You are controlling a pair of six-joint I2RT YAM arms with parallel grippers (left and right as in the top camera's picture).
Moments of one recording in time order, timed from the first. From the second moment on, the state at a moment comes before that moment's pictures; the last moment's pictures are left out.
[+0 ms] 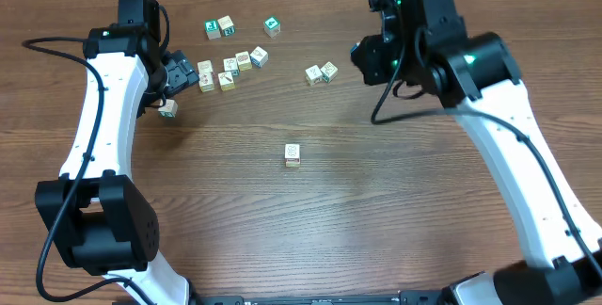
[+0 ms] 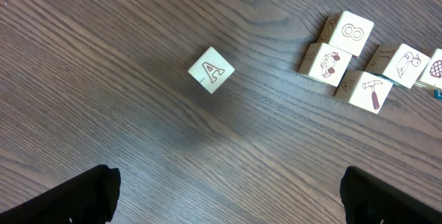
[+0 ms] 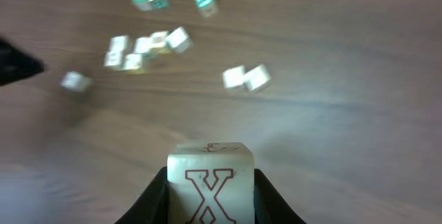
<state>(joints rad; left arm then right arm) 0.05 1.86 1.66 -1.12 -0.14 -0.57 0.38 1.63 1.76 -1.03 -0.14 0.22</state>
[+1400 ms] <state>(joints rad) 0.05 1.86 1.66 -1.12 -0.14 -0.57 0.87 1.85 1.46 -0.85 0.24 0.88</state>
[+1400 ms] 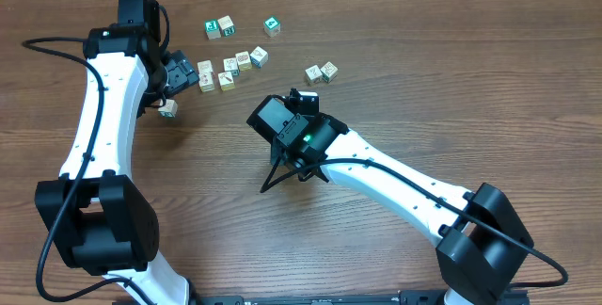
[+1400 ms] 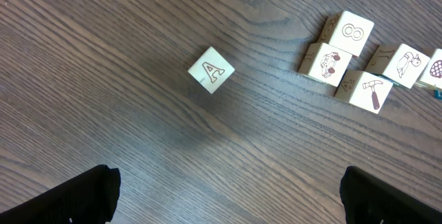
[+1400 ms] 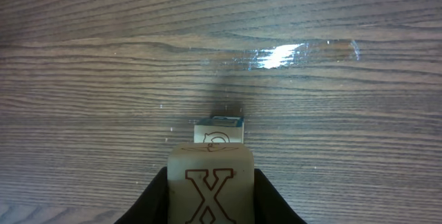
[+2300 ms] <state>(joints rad) 0.05 1.86 1.66 -1.12 -0.14 -0.57 0.87 1.86 1.42 -0.80 0.24 0.85</state>
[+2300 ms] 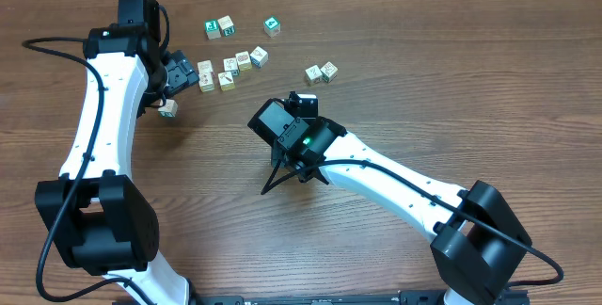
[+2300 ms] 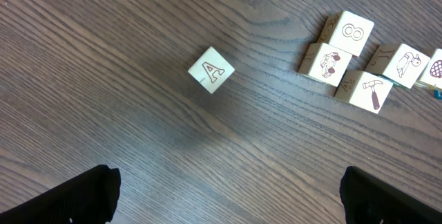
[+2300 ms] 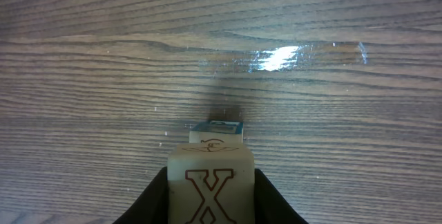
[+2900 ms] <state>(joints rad) 0.05 1.86 1.66 -1.12 -0.14 -0.57 0.87 1.89 1.42 -0.78 0.24 0.85</state>
